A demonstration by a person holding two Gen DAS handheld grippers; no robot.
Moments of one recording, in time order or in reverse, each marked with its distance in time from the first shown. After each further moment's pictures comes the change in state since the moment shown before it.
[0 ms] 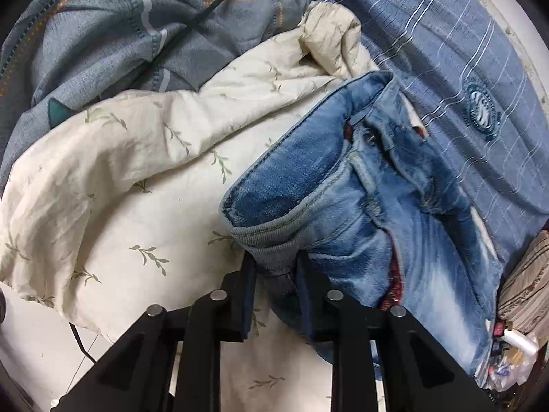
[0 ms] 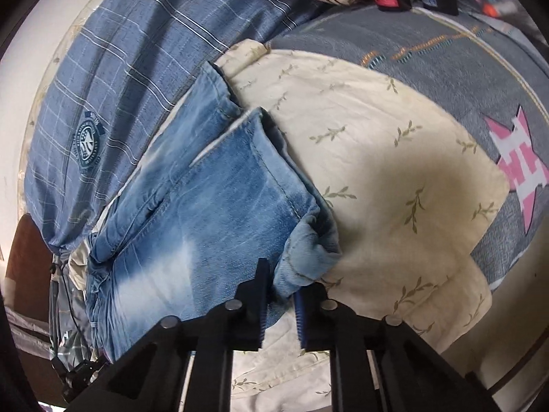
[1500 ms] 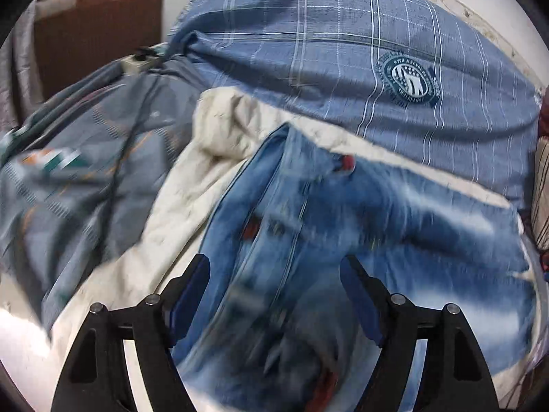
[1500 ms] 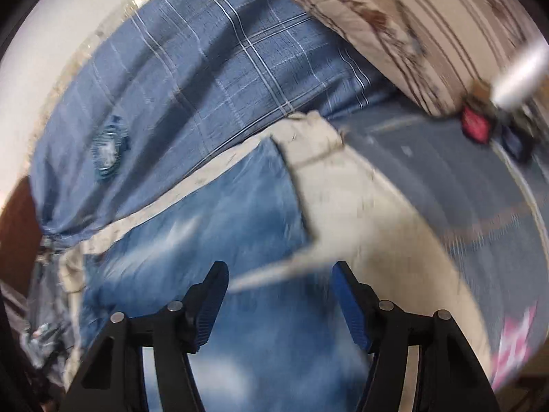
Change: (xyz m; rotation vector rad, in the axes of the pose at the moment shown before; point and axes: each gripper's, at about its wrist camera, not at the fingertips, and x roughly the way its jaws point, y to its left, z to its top) left arm -0.002 -0.109 0.040 0.443 -0.216 0.089; right arm 0.027 0.080 0.141 -0.273 -0.089 -0.050
